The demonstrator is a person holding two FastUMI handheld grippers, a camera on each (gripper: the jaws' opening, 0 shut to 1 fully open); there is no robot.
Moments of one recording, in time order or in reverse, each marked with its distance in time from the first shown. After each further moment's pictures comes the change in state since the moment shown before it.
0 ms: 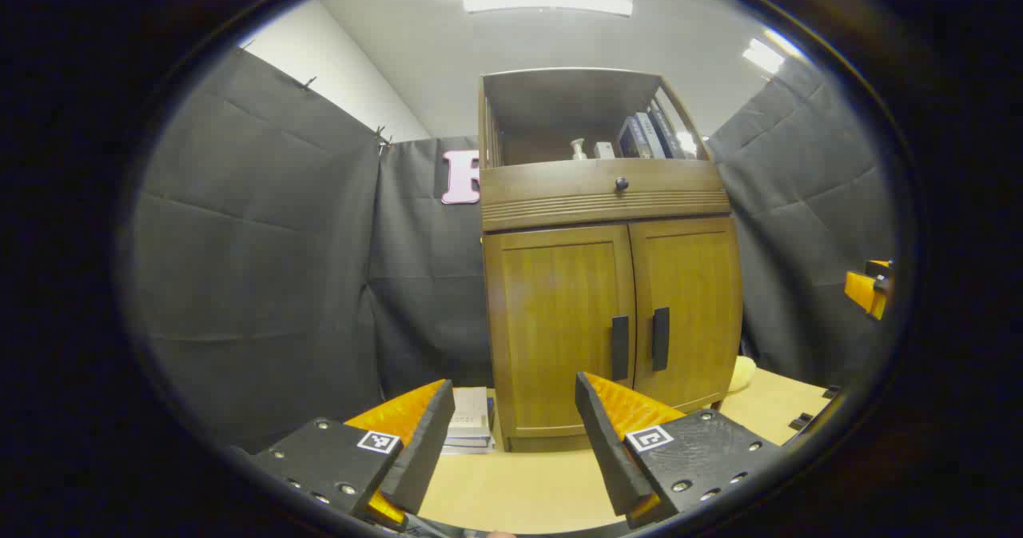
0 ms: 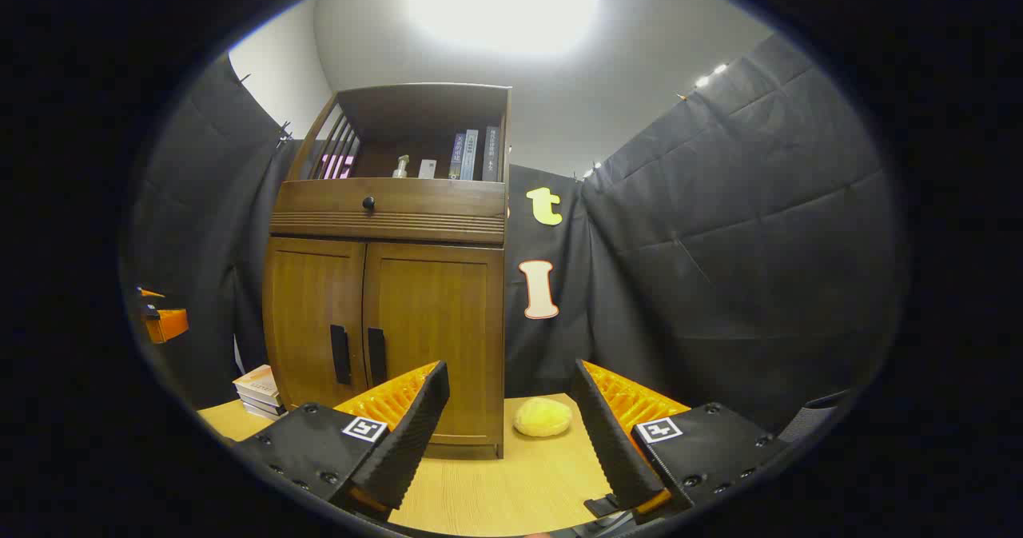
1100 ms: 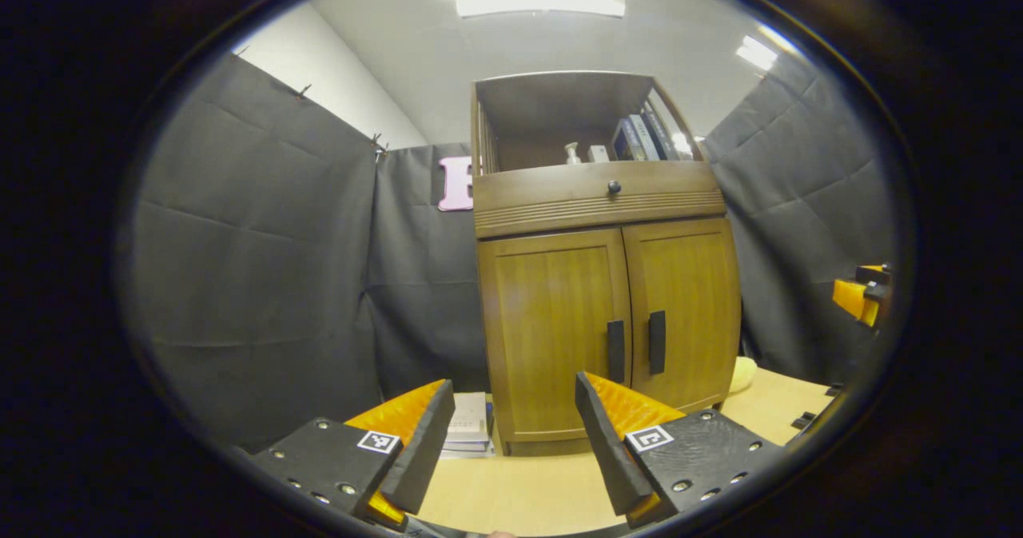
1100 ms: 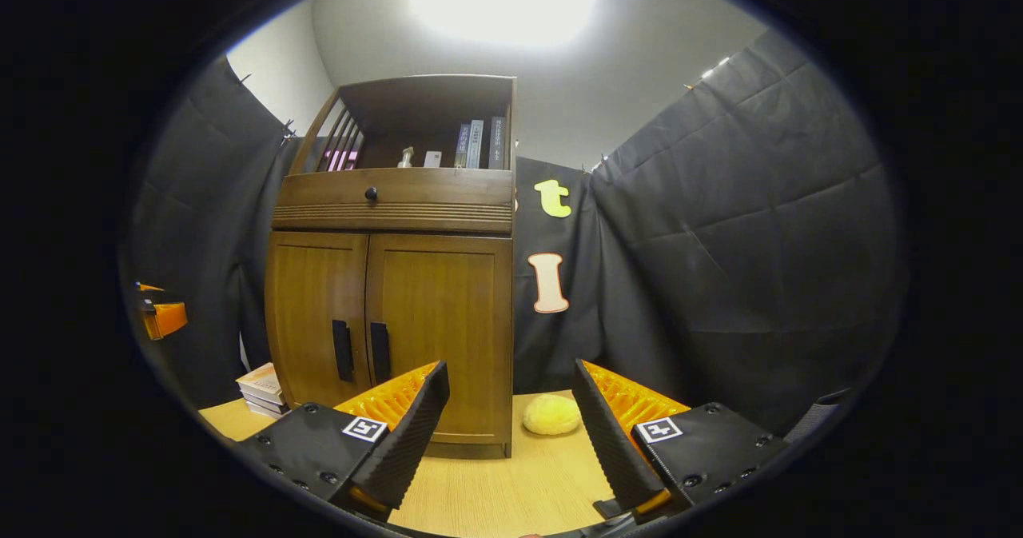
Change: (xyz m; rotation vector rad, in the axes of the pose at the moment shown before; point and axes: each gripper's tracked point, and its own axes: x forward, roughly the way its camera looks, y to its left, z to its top) left arm 0.000 -0.011 0.007 0.018 -0.029 0.002; right arm 0.026 0.008 -0.009 0.013 0.012 0.044
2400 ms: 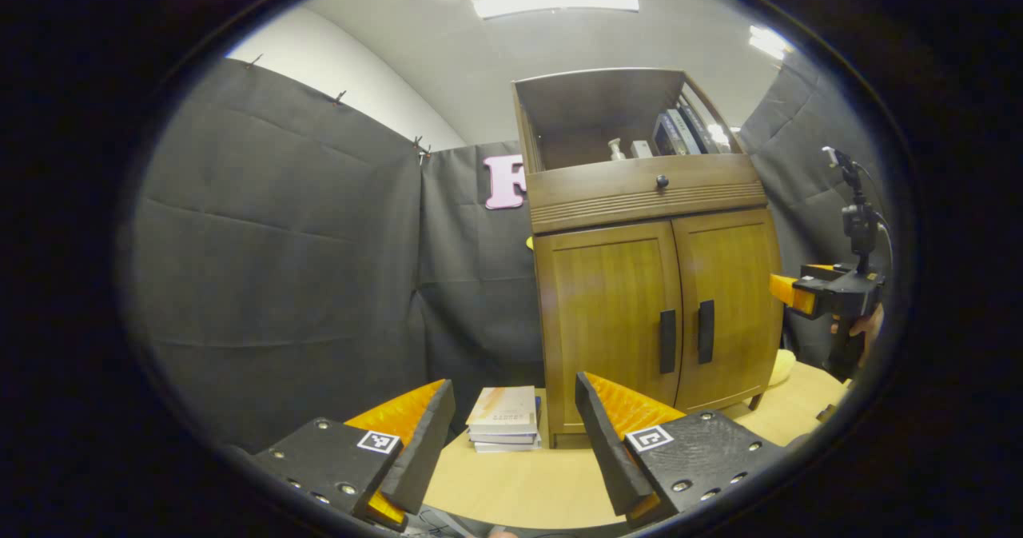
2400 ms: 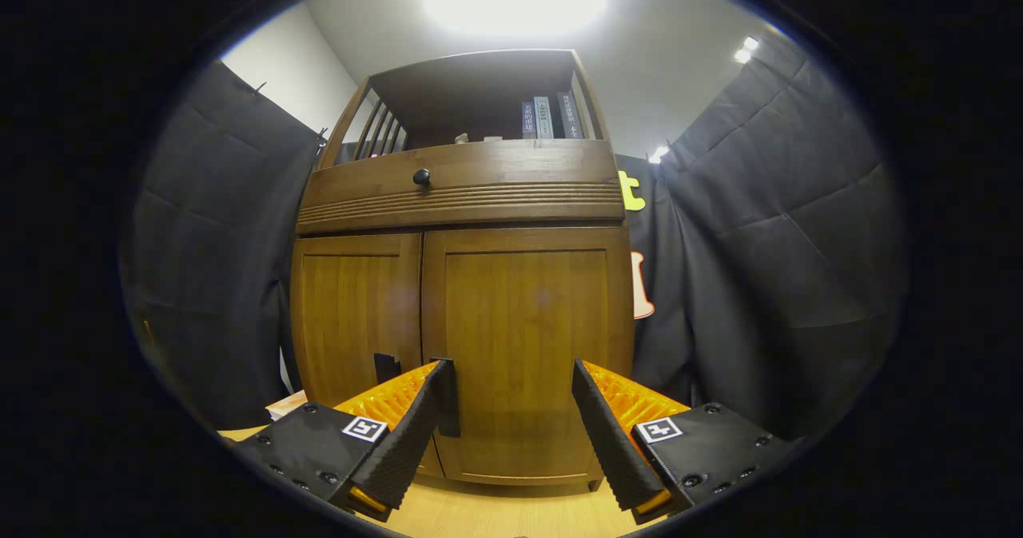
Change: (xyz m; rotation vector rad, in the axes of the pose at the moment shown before) left arm -0.033 0.052 -0.009 0.022 0.020 0.172; right arm 0.134 0.119 -0.004 0.062 -0.016 0.225
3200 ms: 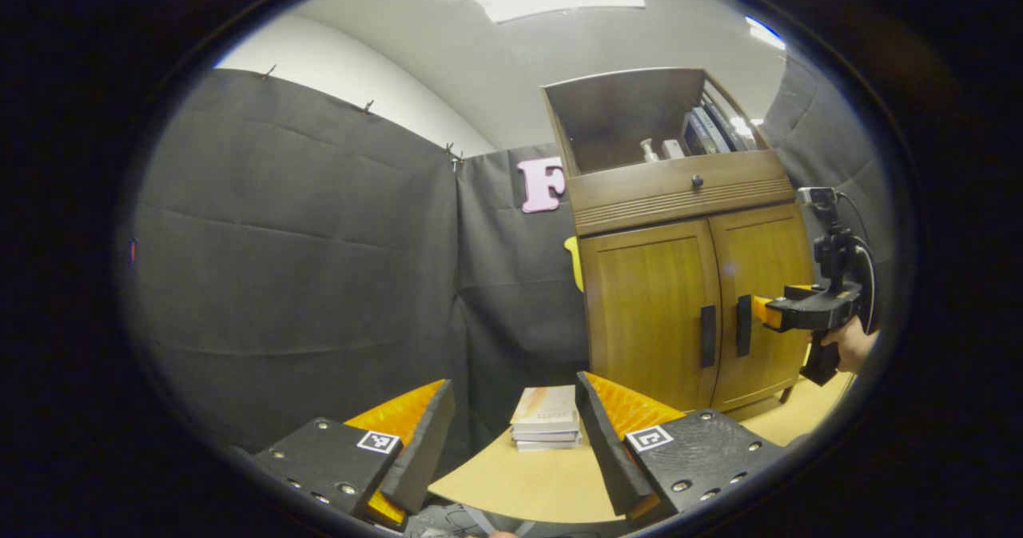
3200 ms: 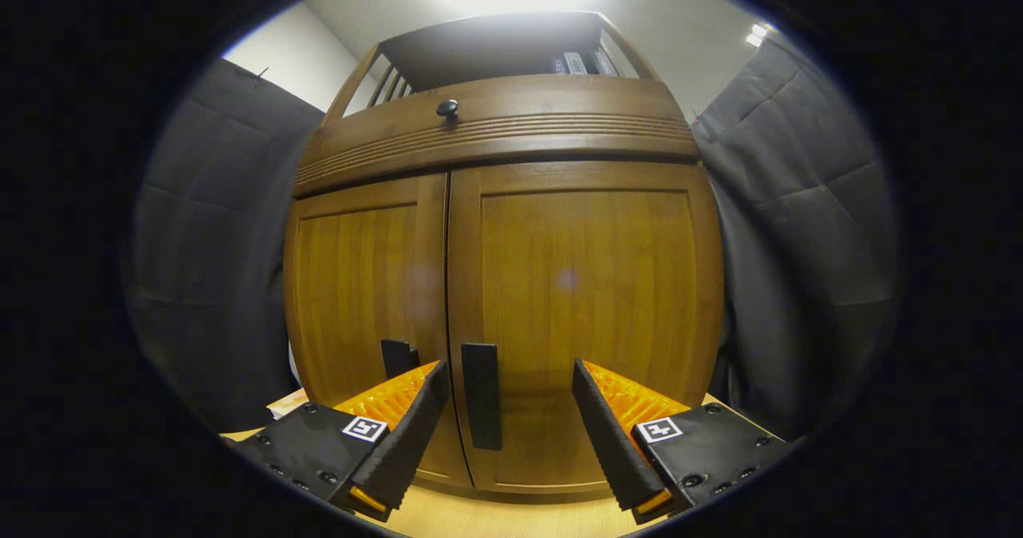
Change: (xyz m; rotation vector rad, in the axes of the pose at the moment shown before) left arm -0.019 0.038 0.002 0.035 -0.008 0.149; right arm 0.078 0.051 -0.054 0.011 0.088 0.063
